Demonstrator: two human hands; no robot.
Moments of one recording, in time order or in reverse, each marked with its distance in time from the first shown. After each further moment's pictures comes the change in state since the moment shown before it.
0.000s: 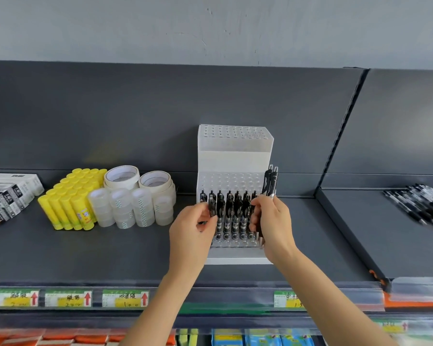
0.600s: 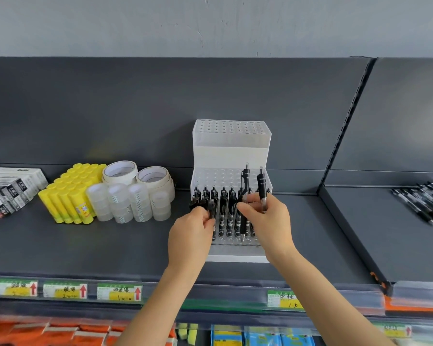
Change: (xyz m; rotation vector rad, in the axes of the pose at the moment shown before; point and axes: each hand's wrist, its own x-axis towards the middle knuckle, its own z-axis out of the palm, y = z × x) left_hand 0.000 0.000 0.024 0.324 -0.087 -0.127; right_hand 0.009 0.008 -0.016 -0.210 -0.087 -0.212
